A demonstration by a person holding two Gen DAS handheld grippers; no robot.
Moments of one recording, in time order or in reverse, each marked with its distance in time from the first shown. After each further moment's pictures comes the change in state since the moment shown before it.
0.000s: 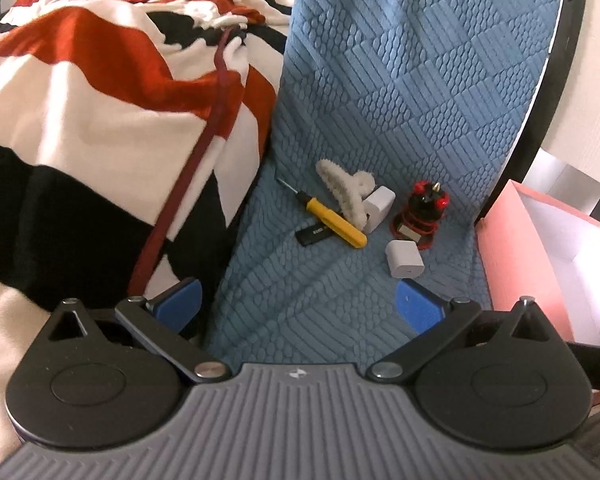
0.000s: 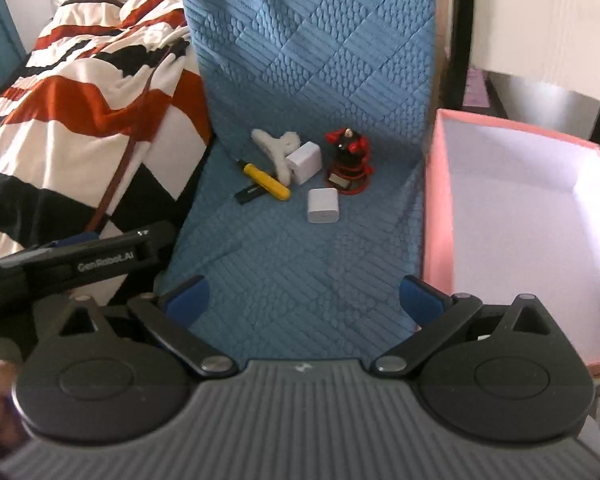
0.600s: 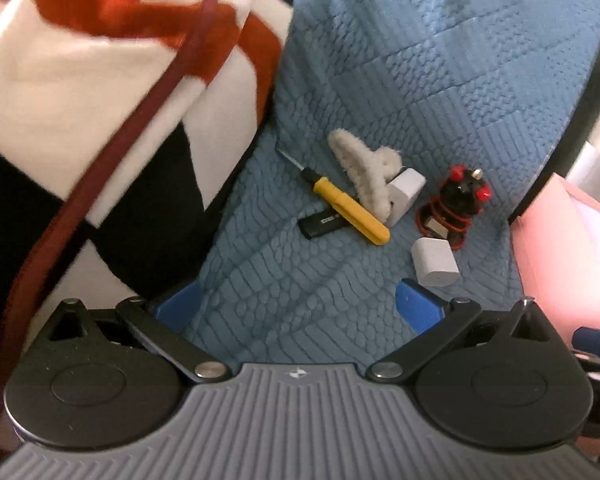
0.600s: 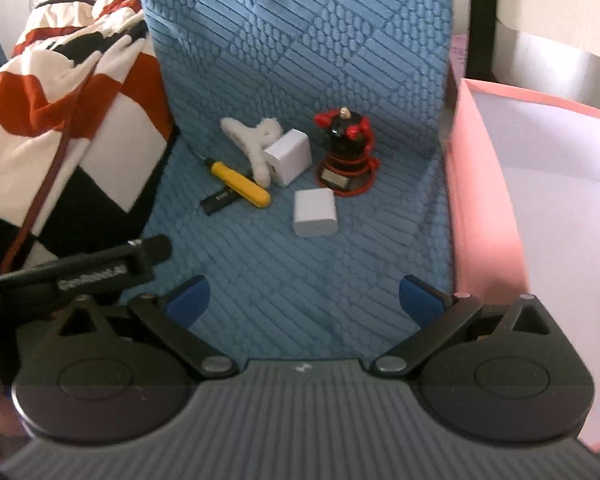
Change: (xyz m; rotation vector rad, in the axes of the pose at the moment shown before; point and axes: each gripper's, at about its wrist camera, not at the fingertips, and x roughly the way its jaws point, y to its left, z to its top) left arm 0.095 0.007 -0.002 -0.080 0.057 0.000; right arm 0.099 -0.010 0.006 0.042 -0.018 -0.015
